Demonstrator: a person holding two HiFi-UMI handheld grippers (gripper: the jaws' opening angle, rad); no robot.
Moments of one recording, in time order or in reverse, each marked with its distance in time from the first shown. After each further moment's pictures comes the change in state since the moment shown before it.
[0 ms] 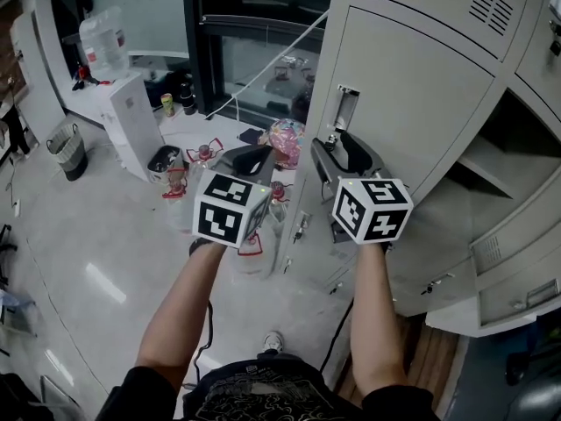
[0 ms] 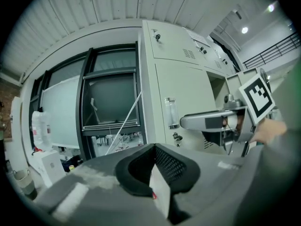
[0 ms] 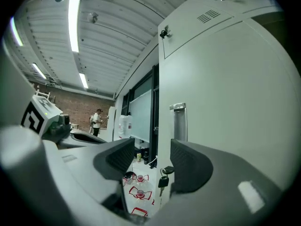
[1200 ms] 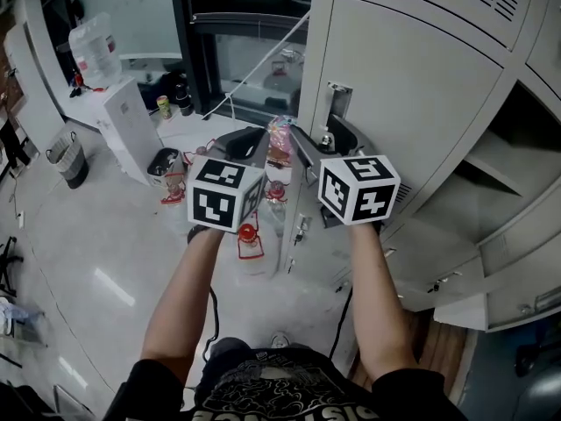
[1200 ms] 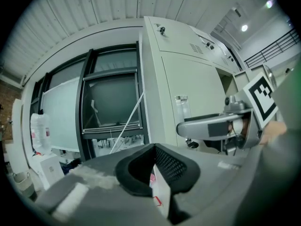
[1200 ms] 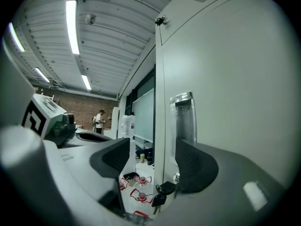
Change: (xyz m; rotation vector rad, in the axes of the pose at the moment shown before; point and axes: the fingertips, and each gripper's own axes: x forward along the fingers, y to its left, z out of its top) left arm 0.046 0.028 0.014 0.010 -0.036 0.044; right arm 0.049 -0.009 -0.001 0.013 0.009 0.065
